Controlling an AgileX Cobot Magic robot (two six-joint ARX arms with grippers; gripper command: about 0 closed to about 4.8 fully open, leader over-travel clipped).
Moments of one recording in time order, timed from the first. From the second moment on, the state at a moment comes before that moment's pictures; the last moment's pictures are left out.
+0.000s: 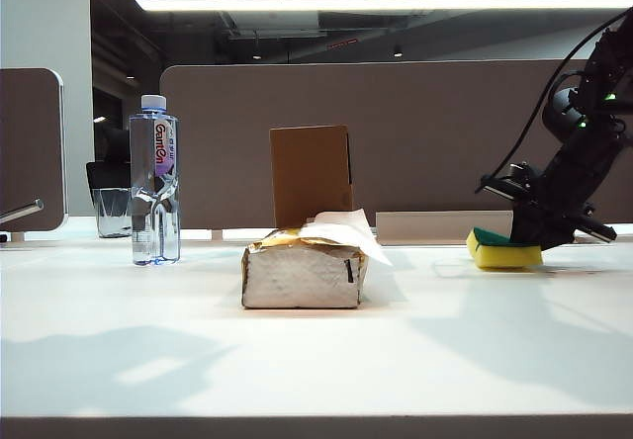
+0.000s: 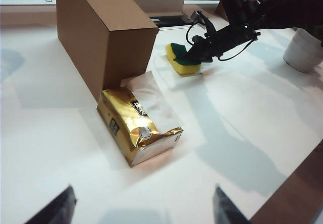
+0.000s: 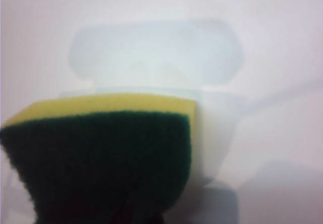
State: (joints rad) left arm 0.03 0.62 0.74 -0.53 0.78 0.02; right arm -0.02 2.24 1.74 -0.51 -0.36 0.22
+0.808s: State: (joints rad) left arm 0.03 0.62 0.74 -0.53 0.78 0.03; right arm -0.01 2.09 1.54 -0.62 -0.36 0.18
